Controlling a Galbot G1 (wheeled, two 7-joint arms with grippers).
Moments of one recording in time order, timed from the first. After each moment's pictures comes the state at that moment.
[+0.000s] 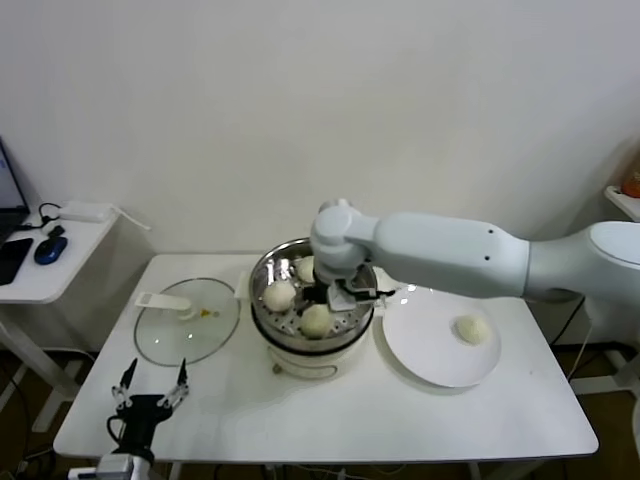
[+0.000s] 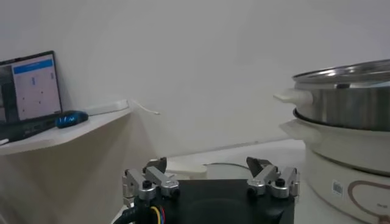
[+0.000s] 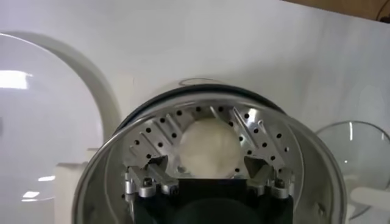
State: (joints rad) left arm 1.67 -1.45 -0.73 -1.97 -0.02 -0.06 -0.01; right arm 0.50 1.18 -1.22 1.47 -0.36 0.51 -1.13
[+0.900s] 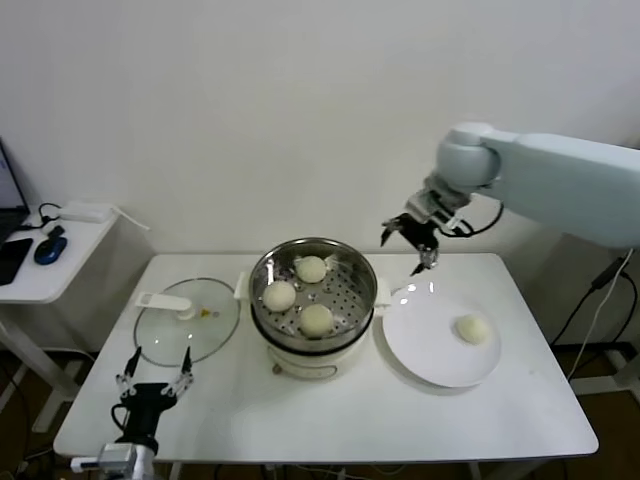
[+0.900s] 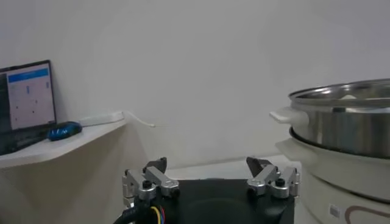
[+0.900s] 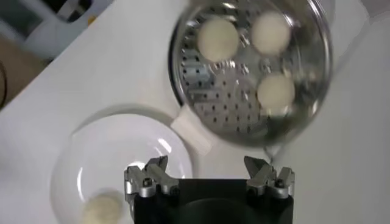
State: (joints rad) left arm 1.64 -1.45 -0.71 -2.00 -0.03 -0.05 -0.01; right arm 0.84 0.85 -1.51 1.36 0.36 0.03 -1.09
